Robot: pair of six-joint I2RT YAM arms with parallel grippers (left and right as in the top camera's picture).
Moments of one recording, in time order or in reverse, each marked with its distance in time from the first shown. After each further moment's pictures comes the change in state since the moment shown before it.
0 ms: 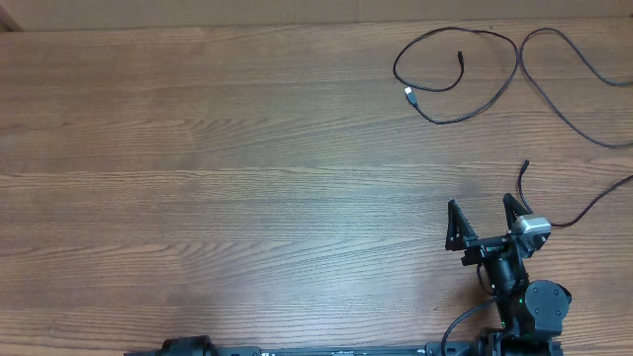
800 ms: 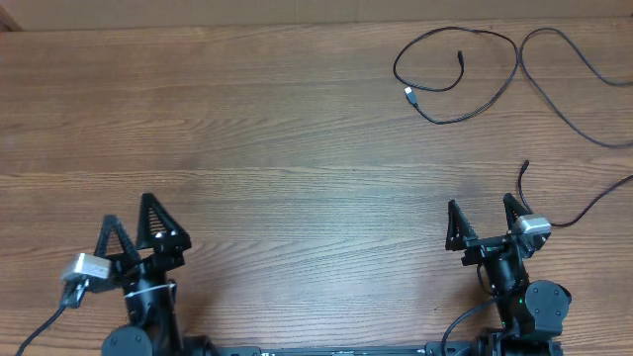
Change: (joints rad) left arm 0.000 -0.001 -1.248 1.577 0.280 0.049; right arm 0.000 -0.002 0.000 -0.001 0.000 0.000
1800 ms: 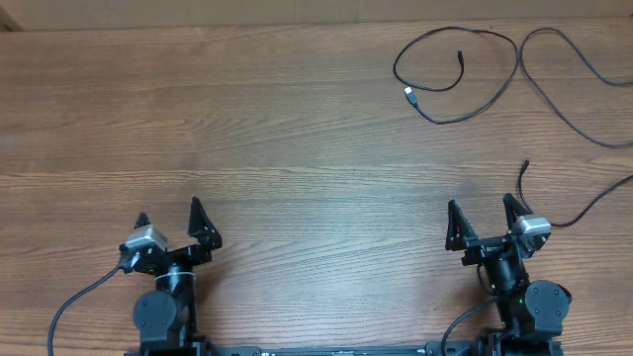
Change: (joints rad) left arm 0.000 -0.002 -0.268 0.024 0.085 0.372; right arm 0.000 0.000 0.000 0.000 0.000 0.000
